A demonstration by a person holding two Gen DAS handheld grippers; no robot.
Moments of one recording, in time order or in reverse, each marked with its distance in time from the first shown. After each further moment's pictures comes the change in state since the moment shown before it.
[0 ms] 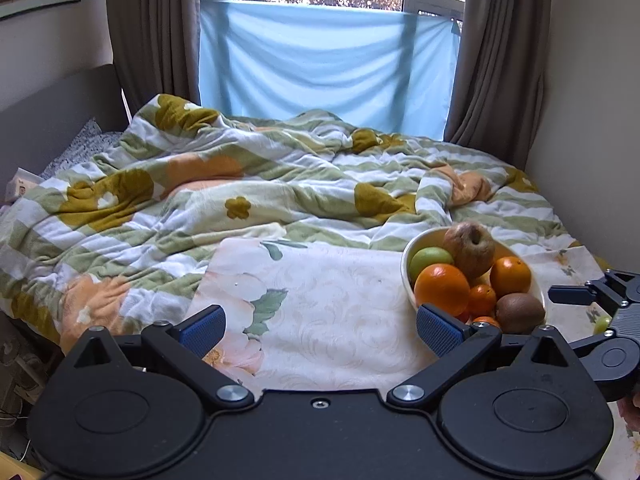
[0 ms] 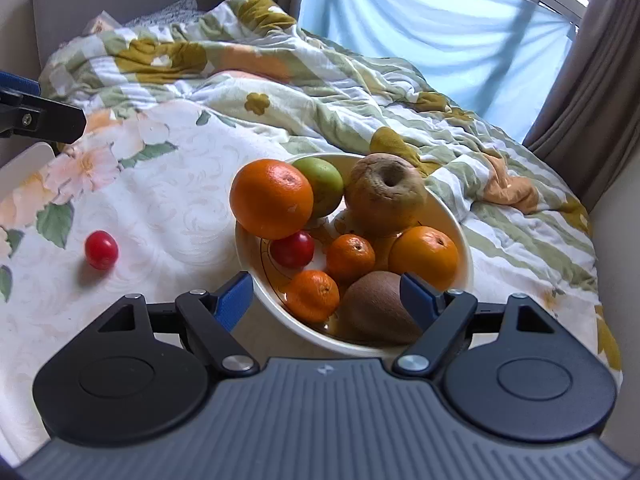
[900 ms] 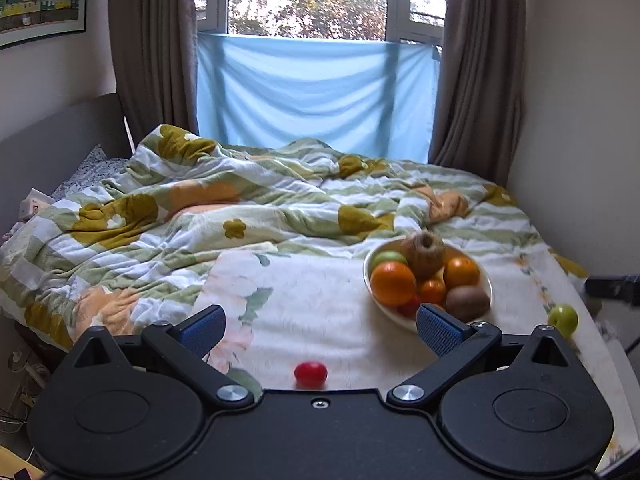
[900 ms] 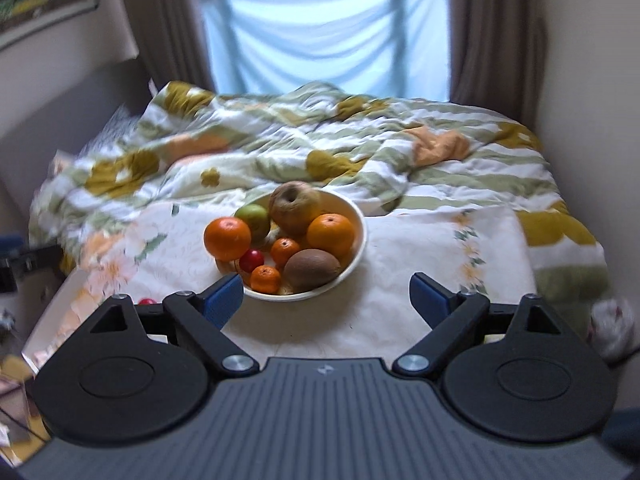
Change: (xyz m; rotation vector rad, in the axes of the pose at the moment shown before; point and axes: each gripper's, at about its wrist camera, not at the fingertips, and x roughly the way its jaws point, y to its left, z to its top) left arm -0.084 -0.026 -0.026 0.027 -0.070 -0.015; right arm -0.155 -0.075 -0.039 0.465 -0.097 -0.044
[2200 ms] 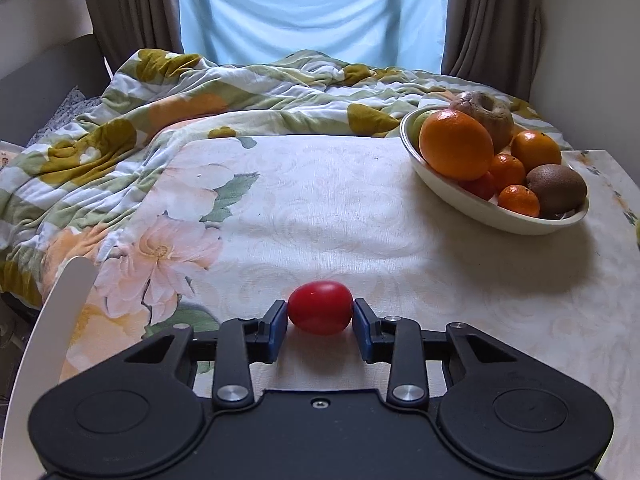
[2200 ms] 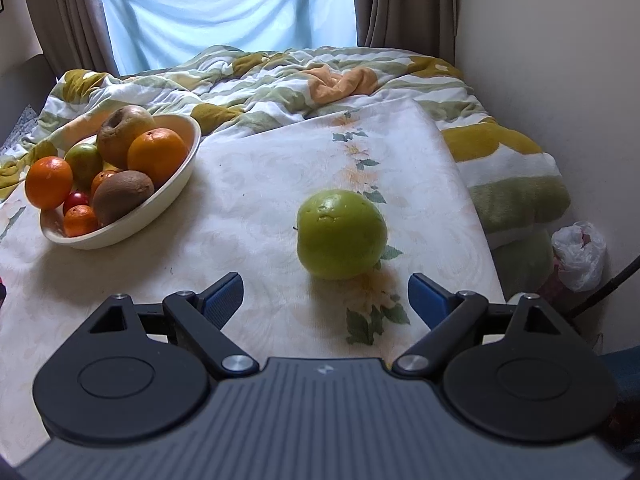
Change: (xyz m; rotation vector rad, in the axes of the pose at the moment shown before) left arm 0.148 0.007 -0.072 0.044 0.206 0.030; right arm 0.114 -0.106 -0.076 0.099 0.089 -0.187
